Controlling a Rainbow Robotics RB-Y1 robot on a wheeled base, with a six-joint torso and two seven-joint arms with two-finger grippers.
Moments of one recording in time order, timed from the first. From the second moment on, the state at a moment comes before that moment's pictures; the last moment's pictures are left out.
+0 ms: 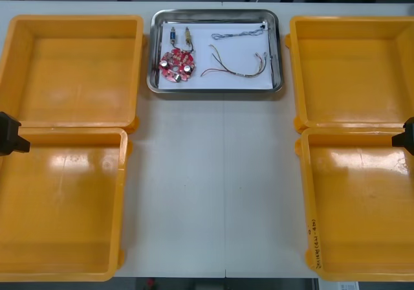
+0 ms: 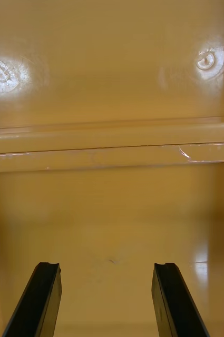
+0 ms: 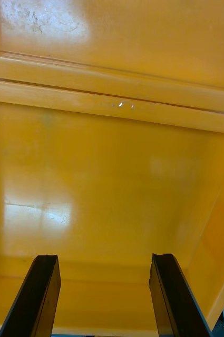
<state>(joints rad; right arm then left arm) -0.22 -0.57 -0.42 -2.15 -0.67 1.92 1.44 -0.20 0.89 0.27 -2.15 0.98 1.91 -1.02</state>
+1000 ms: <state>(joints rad) -0.22 -0.57 -0.42 -2.15 -0.67 1.92 1.44 -0.20 0.89 0.27 -2.15 0.98 1.91 -1.02</state>
